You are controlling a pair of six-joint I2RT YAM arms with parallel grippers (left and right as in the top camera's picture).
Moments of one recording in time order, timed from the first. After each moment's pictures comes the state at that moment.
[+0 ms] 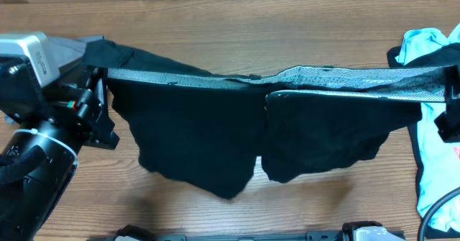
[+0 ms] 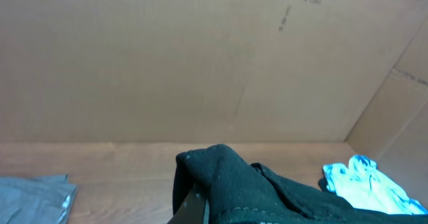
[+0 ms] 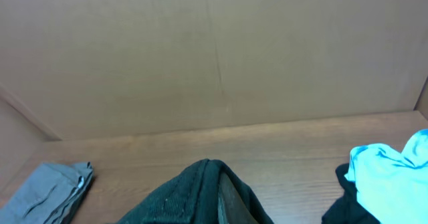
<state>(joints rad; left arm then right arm) -0.37 1.17 2.22 -1.22 -0.11 -0.29 0.07 1.35 2.64 -1.58 -0.07 0.20</state>
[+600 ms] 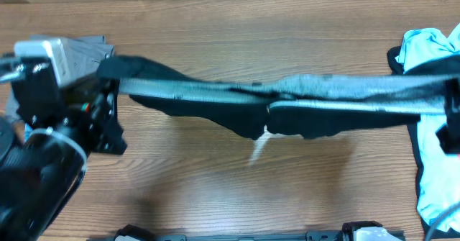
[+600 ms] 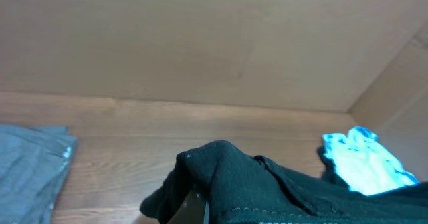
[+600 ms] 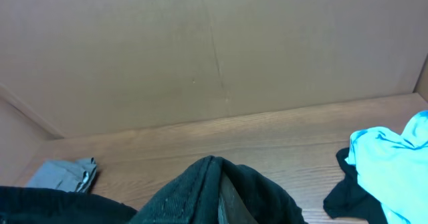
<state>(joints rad) -0.37 1.17 2.22 -1.37 -0.08 -0.37 0.07 1.32 2.64 -1.64 -0.06 0.24</state>
